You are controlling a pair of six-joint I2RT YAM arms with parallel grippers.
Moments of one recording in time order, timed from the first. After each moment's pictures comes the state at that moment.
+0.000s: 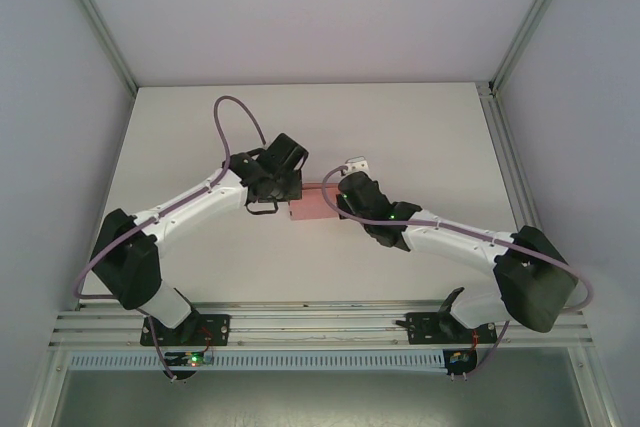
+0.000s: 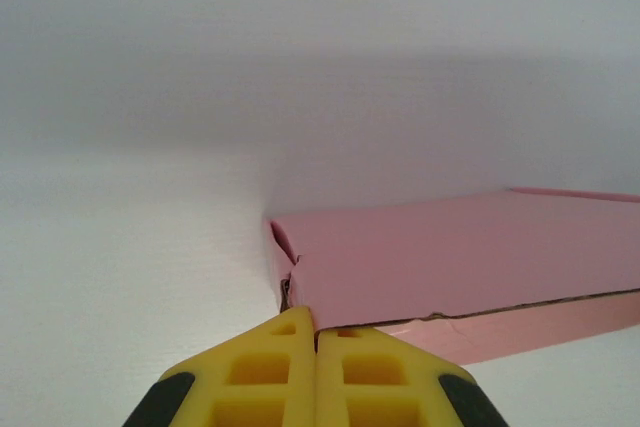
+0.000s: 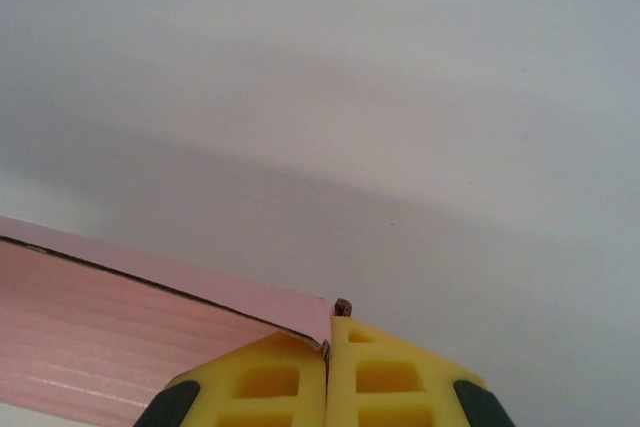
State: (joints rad) left arm -0.67 1.56 1.23 -0.76 -0.07 -0.69; right arm 0.82 1.38 0.76 -0.10 0.40 0.37
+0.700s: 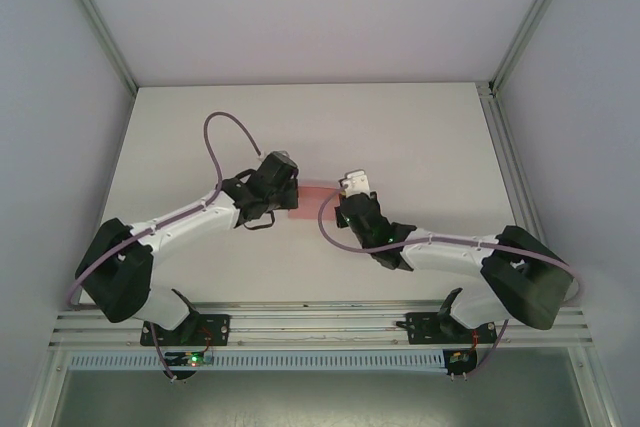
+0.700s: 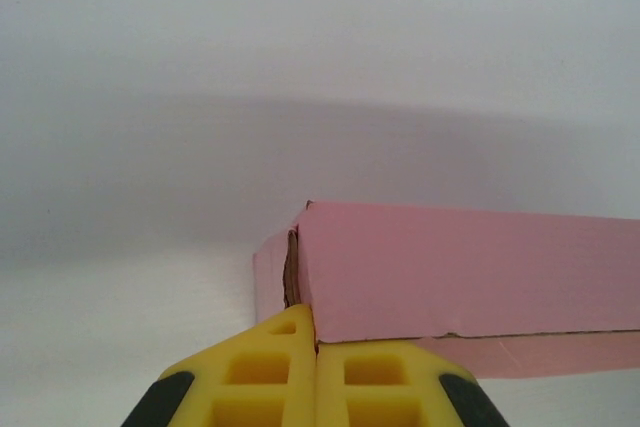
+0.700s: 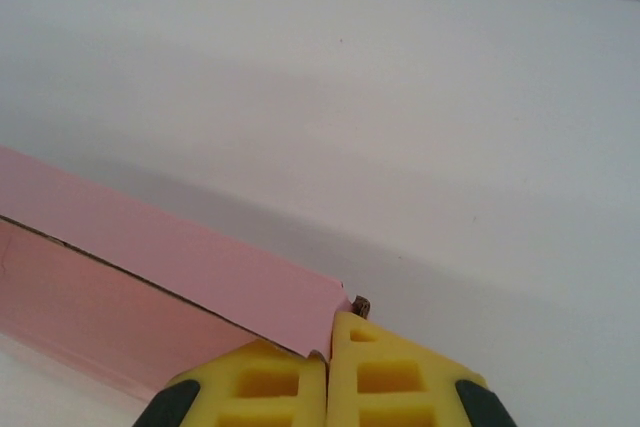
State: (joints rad) left arm -0.67 1.48 0.95 -0.41 -0.11 -0.65; right arm 0.90 1.40 0.54 0.30 0.55 0.32
